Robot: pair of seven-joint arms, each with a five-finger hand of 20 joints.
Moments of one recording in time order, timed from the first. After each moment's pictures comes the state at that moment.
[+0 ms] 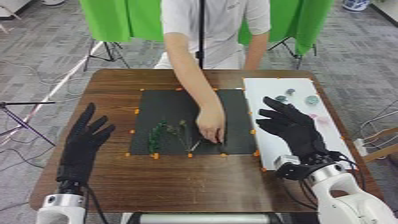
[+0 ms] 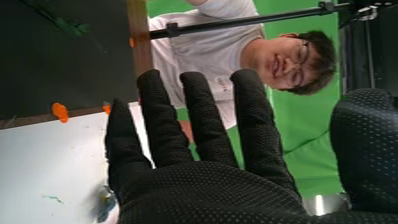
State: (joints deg) left arm 129.8 -62.1 -94.6 -120.7 51.4 9.7 19.3; right arm -119.1 -65.3 92.7 -124.3 -59.5 -0.3 4.5
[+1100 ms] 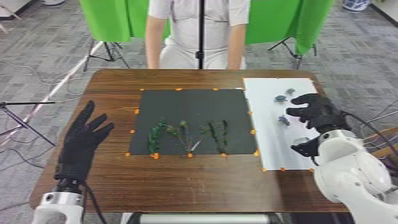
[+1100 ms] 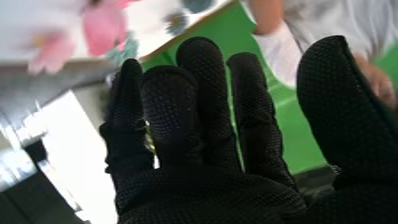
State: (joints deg) left arm 129.8 -59.8 -94.7 -121.1 50.8 10.5 19.6; right arm -98.5 -42.1 75.7 -118.3 -115.3 9.9 42.8
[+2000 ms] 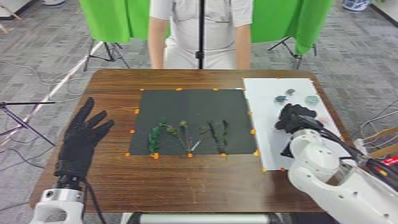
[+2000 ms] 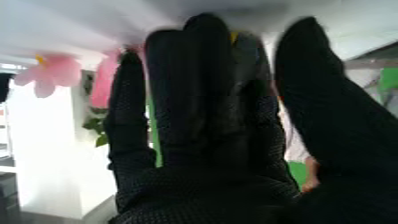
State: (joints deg) left arm 128.6 -59.8 -94.7 -121.0 50.7 10.4 19.0; right arm -77.6 -40.6 48.6 -103.1 -126.2 5.0 50.1
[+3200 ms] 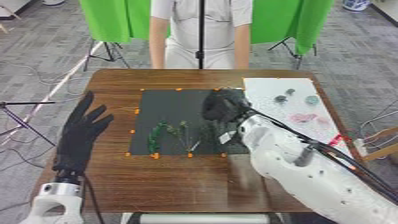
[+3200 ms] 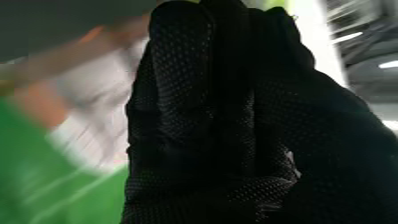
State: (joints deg) left arm 126.5 -58.7 -94.8 -121.4 50.9 10.0 18.6; right arm -63.9 -53.1 37.2 -101.8 -111.4 5.3 15.4
